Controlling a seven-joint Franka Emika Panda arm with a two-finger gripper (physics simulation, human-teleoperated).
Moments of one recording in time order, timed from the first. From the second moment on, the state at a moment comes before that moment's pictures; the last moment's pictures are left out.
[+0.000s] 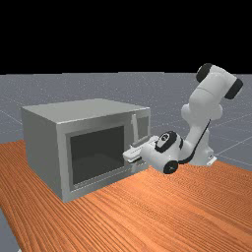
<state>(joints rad) 1.00 0.71 -0.78 -2.06 -0.86 1.60 2.90</state>
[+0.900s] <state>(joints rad) 1.08 0.77 -0.88 -2.04 -0.79 1.66 2.90</state>
